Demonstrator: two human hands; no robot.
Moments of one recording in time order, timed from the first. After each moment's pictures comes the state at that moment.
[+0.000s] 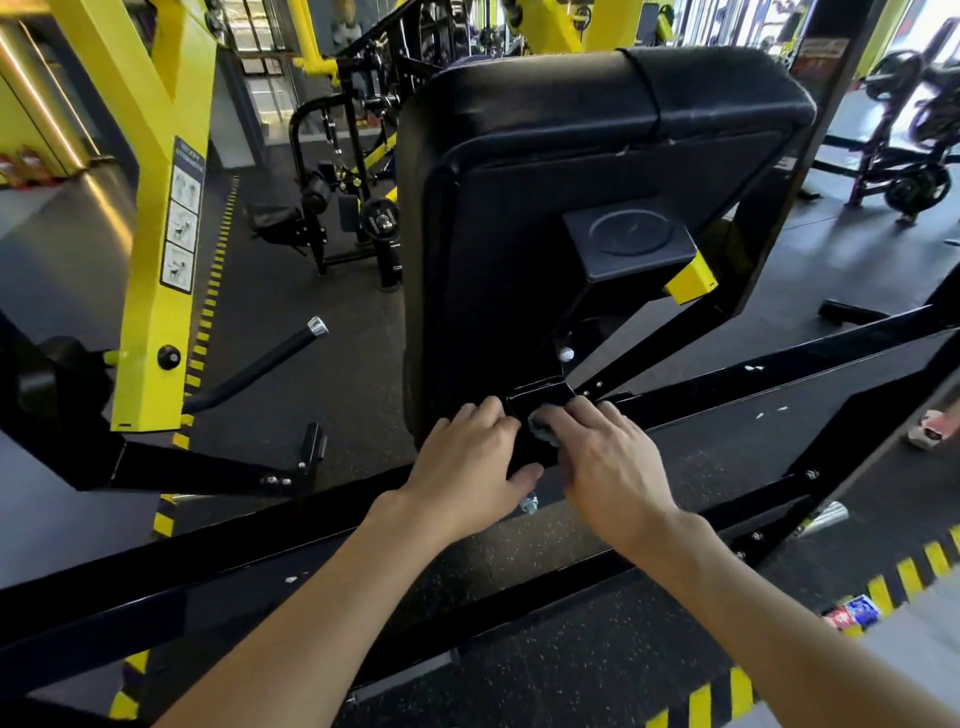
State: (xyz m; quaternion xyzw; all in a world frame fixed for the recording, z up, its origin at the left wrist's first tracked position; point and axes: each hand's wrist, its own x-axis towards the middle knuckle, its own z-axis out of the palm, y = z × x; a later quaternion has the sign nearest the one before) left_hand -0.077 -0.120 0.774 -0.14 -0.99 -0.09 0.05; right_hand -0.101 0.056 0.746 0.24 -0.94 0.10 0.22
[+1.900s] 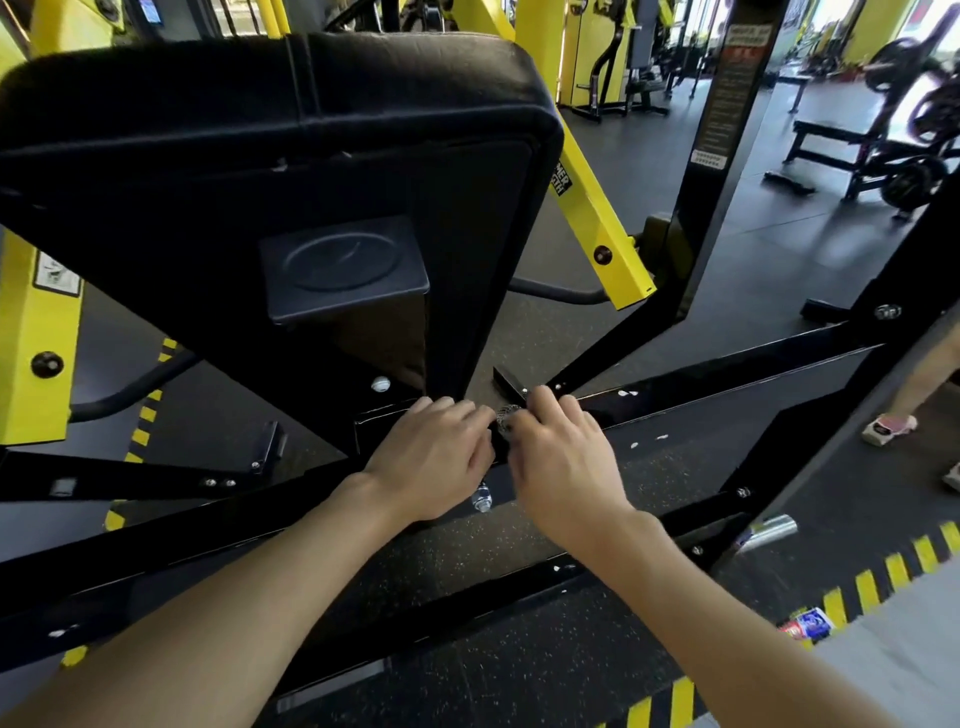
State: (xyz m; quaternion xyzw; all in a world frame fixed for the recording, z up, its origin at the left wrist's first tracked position) left_hand -0.160 -0.001 0.758 -0.18 -0.98 -0.04 0.11; right_hand -0.163 0.172 0.743 0.25 -0.93 0.14 0.24
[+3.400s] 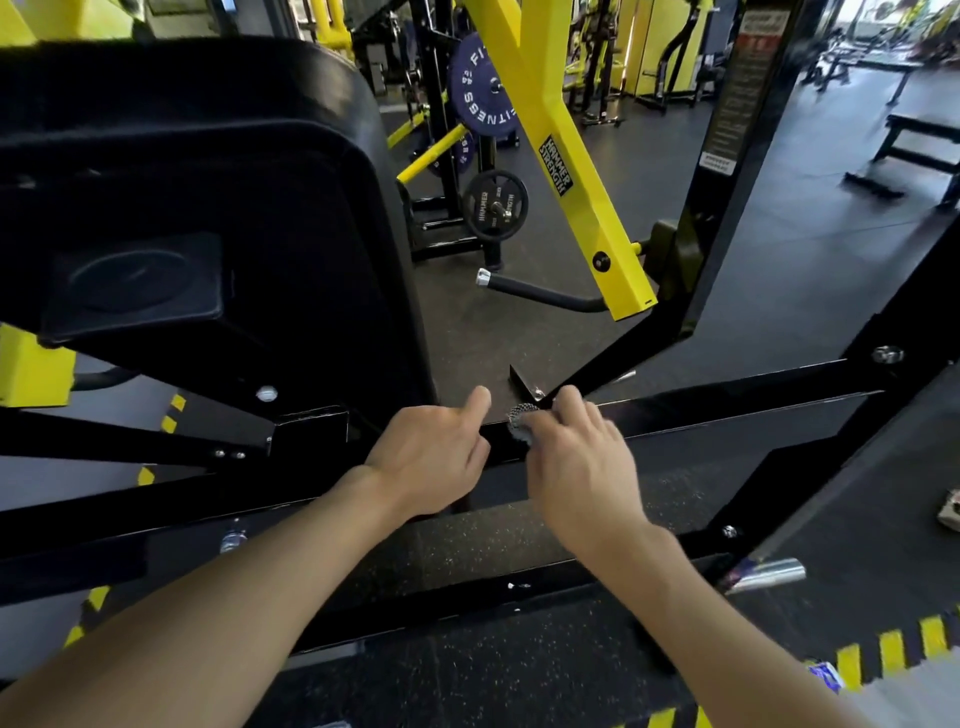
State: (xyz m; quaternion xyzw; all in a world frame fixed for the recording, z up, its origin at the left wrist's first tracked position) left_hand -0.199 0.092 0.761 -0.12 -0.99 0.00 0.11; right_hand -0.217 0.270 0.744 0.24 -0.93 0.16 0.23
